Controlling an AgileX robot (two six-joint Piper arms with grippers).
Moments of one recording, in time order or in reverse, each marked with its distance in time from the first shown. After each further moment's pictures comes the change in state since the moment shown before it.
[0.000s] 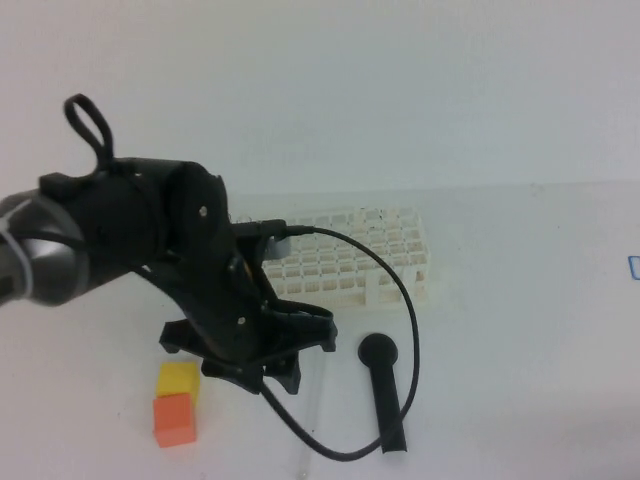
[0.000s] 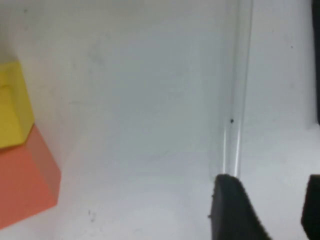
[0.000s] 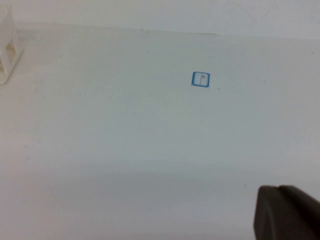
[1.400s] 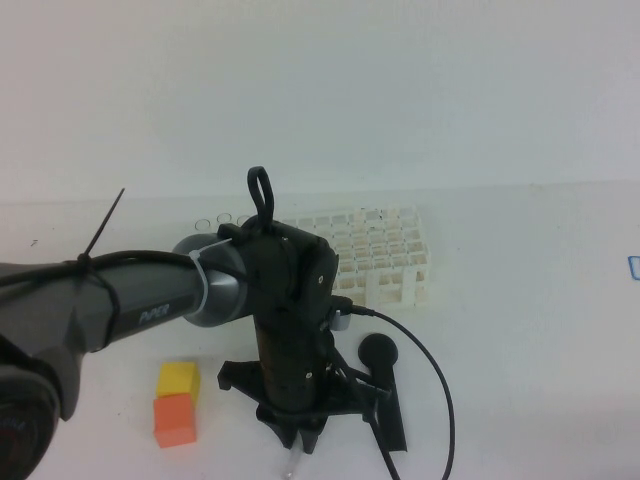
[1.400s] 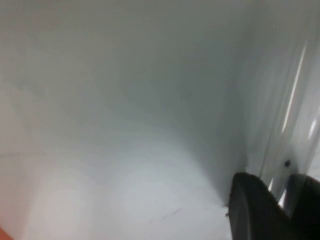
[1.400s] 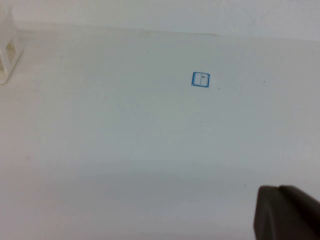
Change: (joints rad) right arm 0.000 0.000 0.000 0.000 0.000 -0.002; left arm -0.135 0.319 -0.116 0.130 0.042 -0.084
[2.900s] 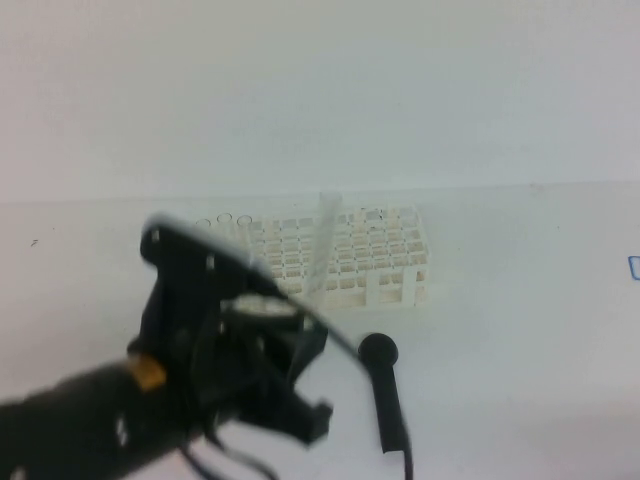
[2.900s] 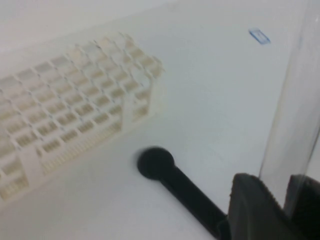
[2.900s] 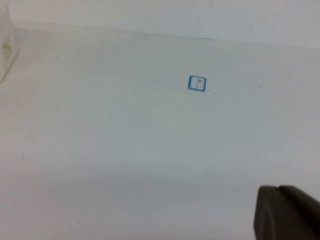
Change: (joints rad) right arm 0.000 0.000 0.000 -0.020 -0.010 -0.008; left arm -0.078 -0.860 0.702 -0.635 -1.002 0.903
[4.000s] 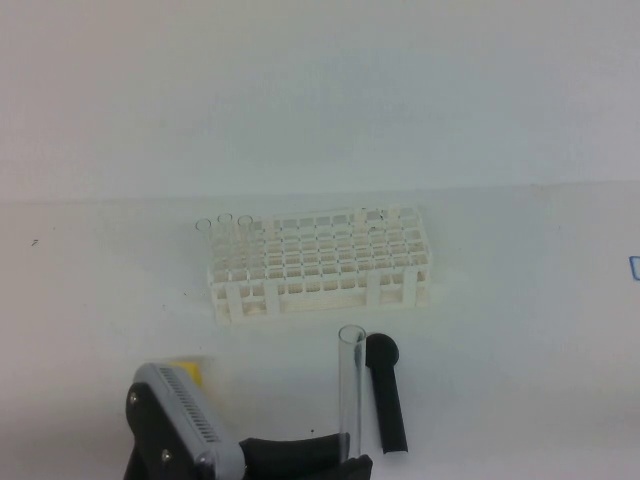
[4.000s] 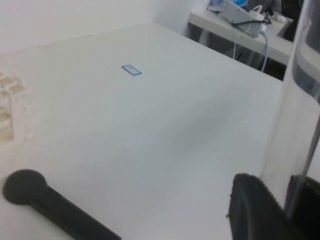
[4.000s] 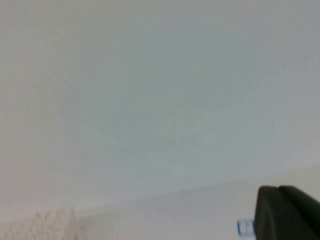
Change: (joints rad) right arm 0.000 0.000 -0.001 0.058 -0.477 0.261; left arm -0.208 -0.107 0.386 0.929 -0.569 -0.973
